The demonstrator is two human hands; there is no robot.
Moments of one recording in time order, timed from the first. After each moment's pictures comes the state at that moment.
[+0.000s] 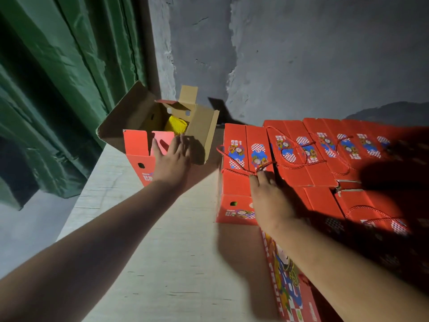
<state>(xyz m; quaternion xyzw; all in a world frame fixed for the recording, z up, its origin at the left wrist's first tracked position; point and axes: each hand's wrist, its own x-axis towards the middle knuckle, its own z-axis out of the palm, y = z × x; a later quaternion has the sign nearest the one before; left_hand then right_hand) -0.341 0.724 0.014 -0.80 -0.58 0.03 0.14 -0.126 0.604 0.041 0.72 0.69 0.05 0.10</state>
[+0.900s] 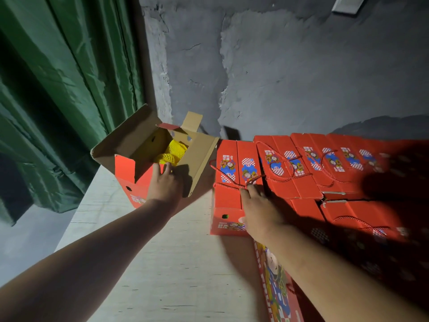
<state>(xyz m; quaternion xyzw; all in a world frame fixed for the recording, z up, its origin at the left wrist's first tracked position) -0.342 0.711 0.015 -0.80 -0.57 0.08 0.19 -0.115 0.602 0.053 0.71 0.70 -0.05 0.08</state>
